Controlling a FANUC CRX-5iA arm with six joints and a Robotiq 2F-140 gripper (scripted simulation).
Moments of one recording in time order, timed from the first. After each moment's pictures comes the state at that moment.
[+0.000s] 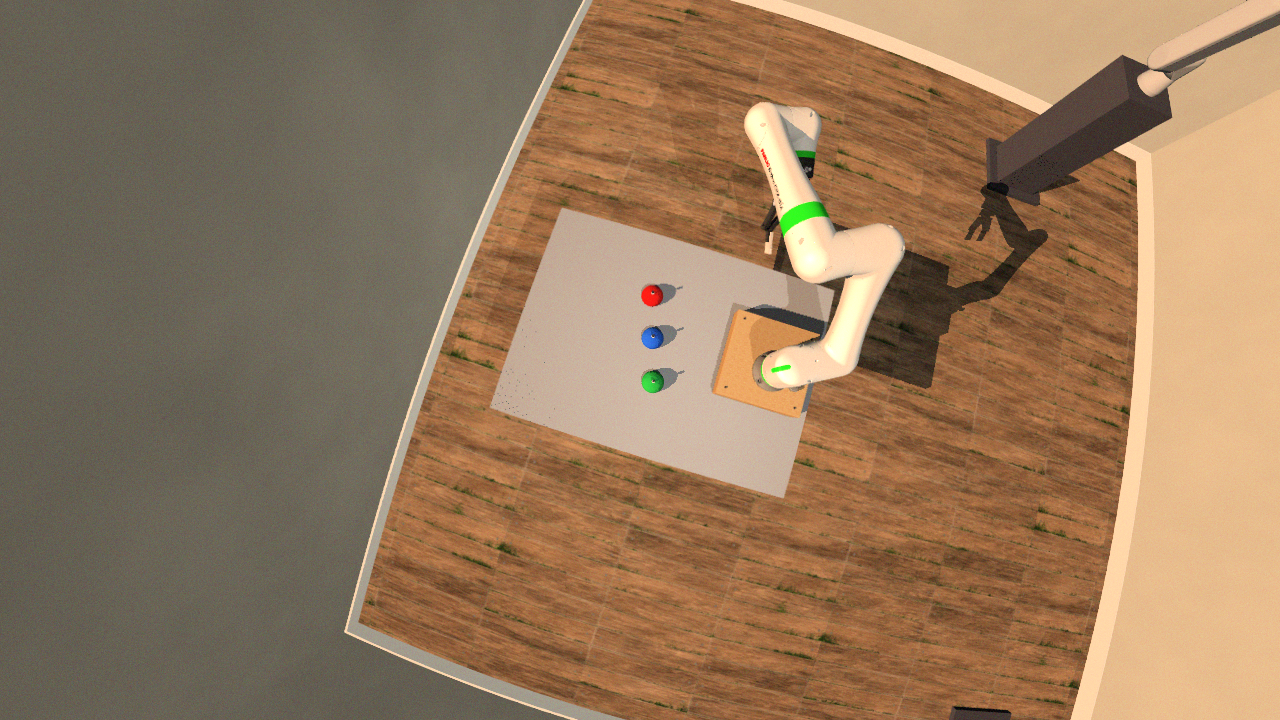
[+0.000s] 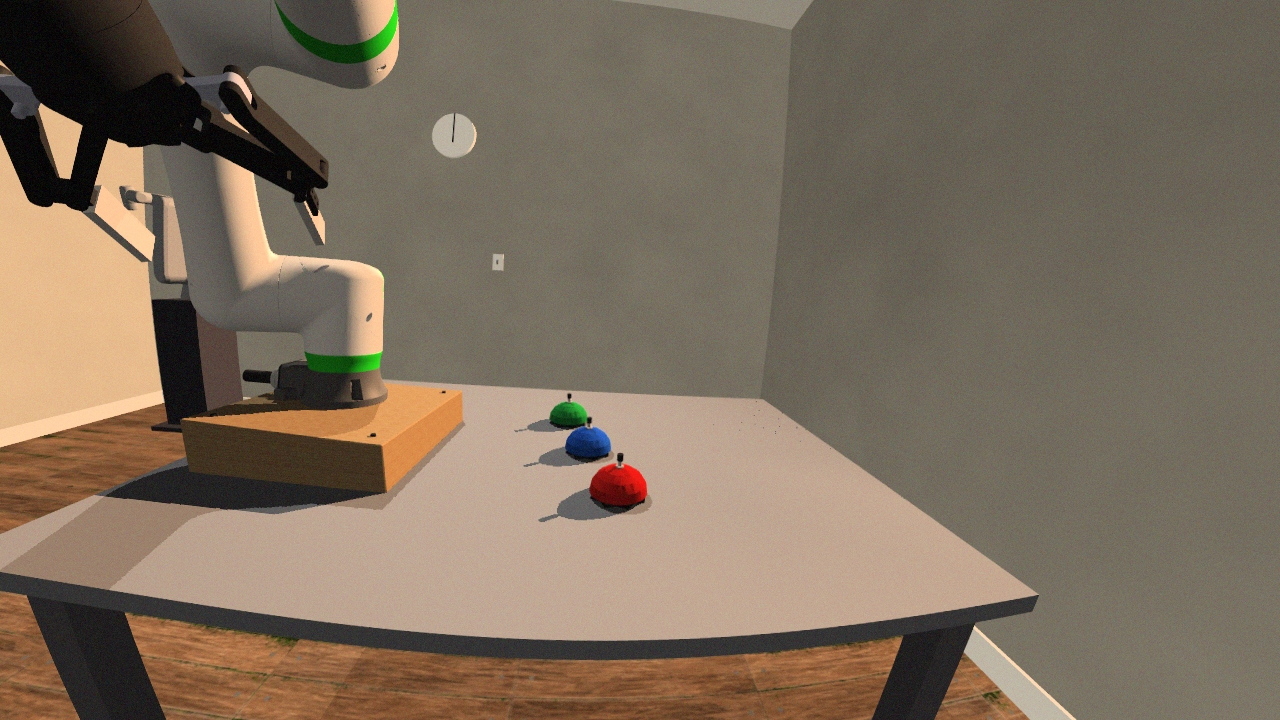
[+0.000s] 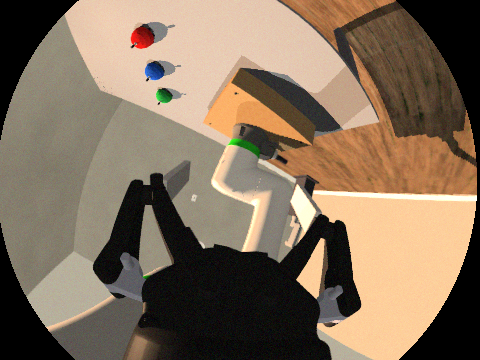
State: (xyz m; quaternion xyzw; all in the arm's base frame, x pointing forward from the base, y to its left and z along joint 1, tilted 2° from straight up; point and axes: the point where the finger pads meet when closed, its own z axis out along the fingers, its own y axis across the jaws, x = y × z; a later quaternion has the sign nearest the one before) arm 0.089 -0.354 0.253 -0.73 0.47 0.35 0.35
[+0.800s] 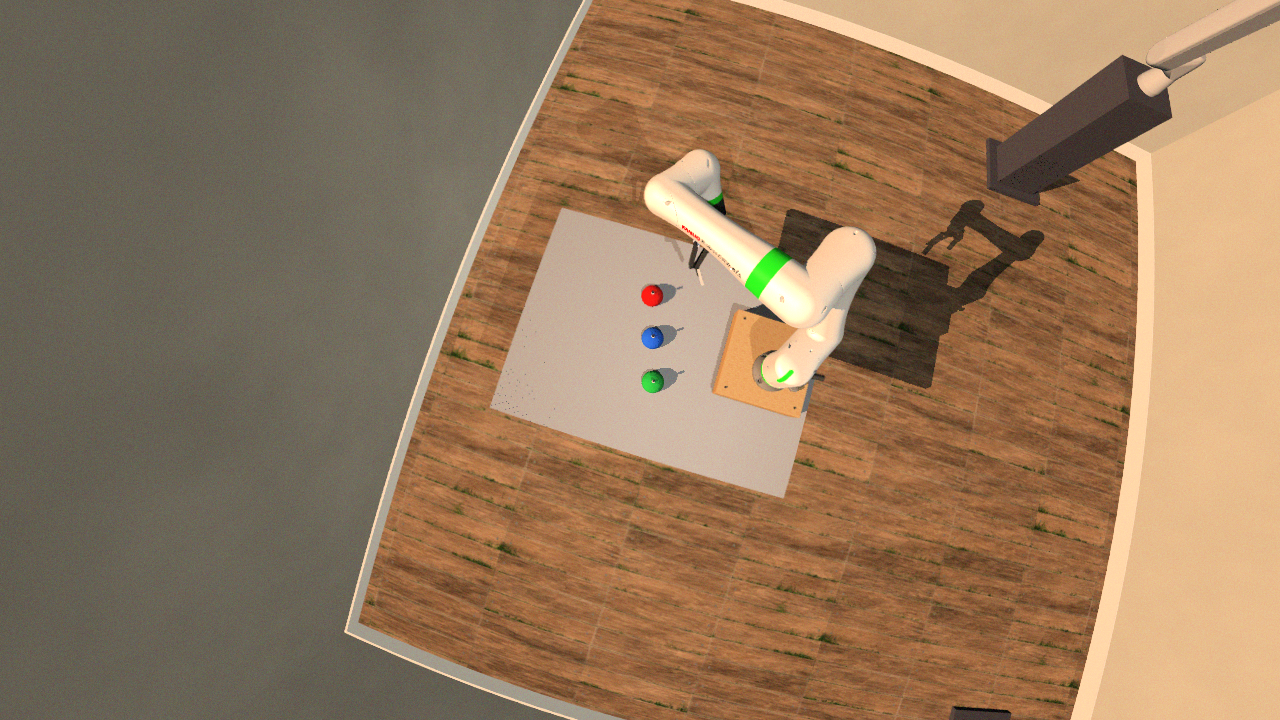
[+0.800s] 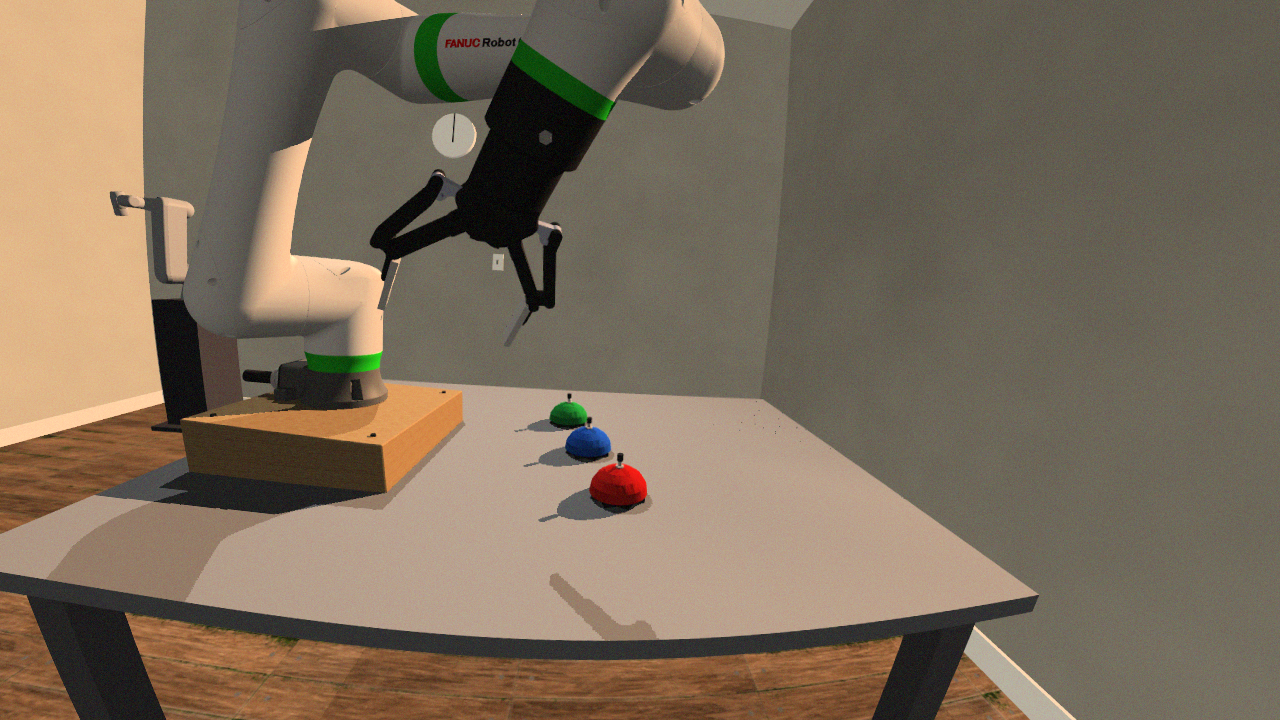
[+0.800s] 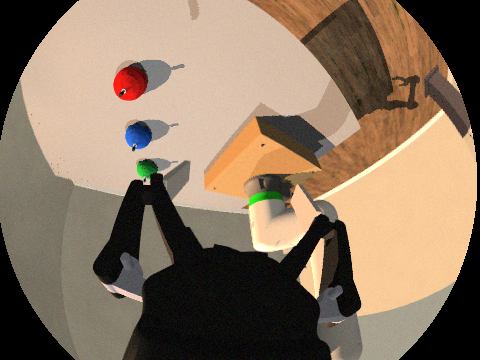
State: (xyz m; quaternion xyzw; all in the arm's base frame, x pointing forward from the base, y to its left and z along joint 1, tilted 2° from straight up) arm 0.270 -0.249 0.185 -0.76 0.55 0.32 0.07
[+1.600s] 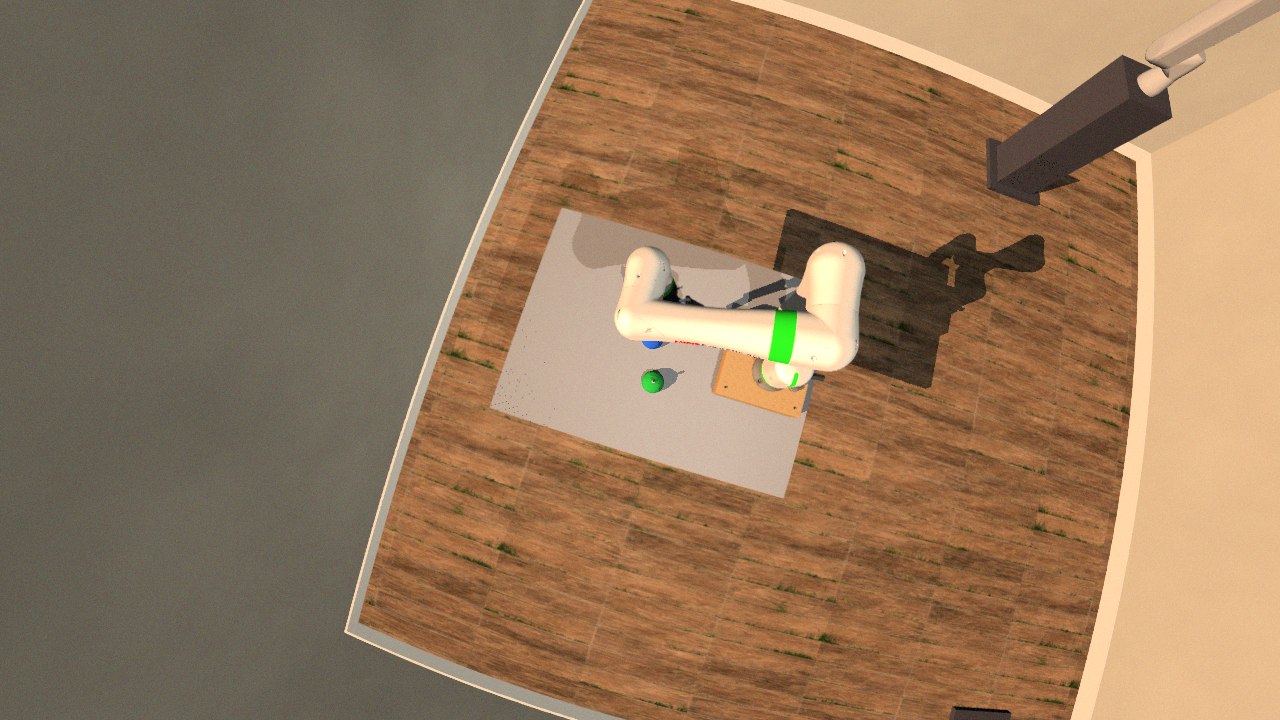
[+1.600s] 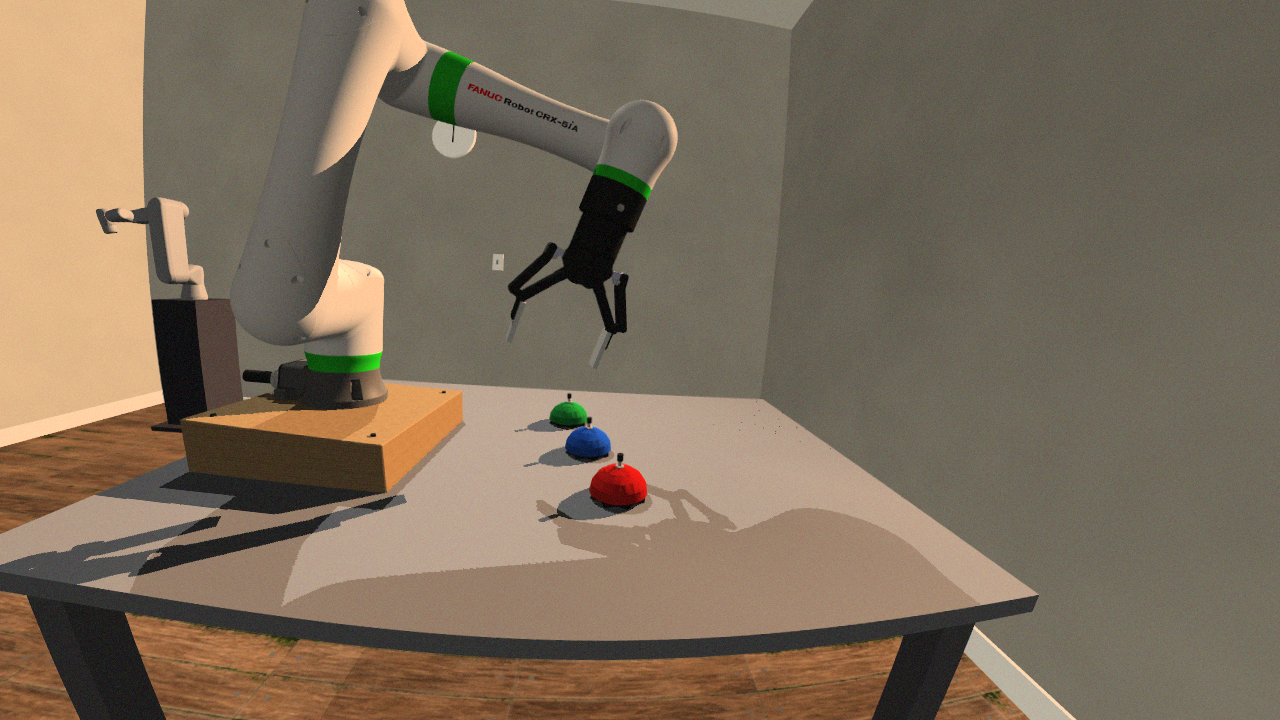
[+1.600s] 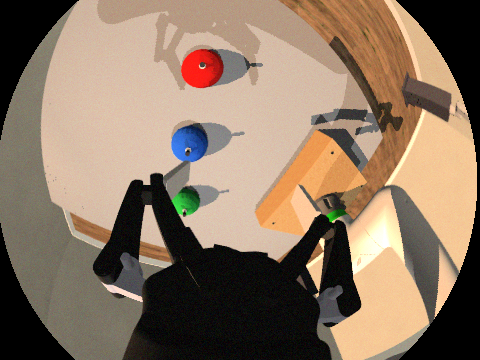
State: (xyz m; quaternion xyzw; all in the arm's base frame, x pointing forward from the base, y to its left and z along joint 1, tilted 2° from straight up) arm 0.388 -0.078 0.134 -0.78 0.61 0.14 -0.05
